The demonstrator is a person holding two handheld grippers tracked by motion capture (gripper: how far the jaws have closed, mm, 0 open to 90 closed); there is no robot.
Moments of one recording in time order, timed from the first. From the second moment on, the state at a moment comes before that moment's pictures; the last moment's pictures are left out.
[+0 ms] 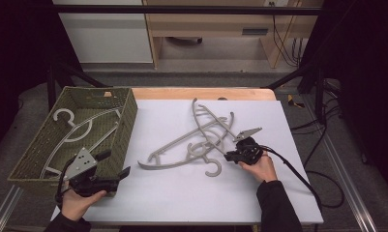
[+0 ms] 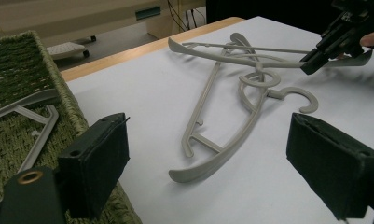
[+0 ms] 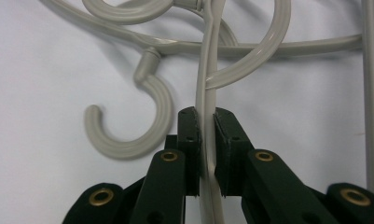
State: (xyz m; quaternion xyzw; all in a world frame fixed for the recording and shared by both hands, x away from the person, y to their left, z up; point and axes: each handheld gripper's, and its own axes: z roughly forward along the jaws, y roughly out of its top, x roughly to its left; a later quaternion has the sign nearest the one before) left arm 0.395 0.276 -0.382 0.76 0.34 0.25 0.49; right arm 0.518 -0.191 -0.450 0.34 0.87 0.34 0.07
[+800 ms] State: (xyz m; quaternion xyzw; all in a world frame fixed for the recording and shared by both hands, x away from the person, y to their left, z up) left arm 0.392 0.269 -0.377 0.78 0.31 0.26 0.48; right arm 0.480 -0.202 -0.397 0.29 0.85 0.44 0.04
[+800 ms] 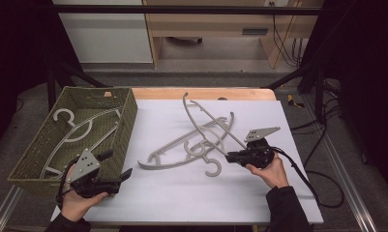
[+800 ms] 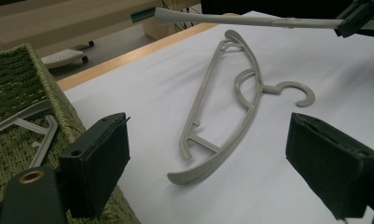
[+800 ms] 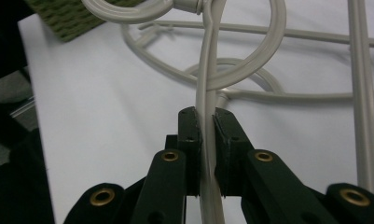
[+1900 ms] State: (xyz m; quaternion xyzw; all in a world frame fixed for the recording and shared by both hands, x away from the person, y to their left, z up) left arm 0.405 0.189 -0.356 0.90 0.08 0.30 0.31; right arm 0.422 -0.160 -0.380 0.15 0.88 0.44 -0.07
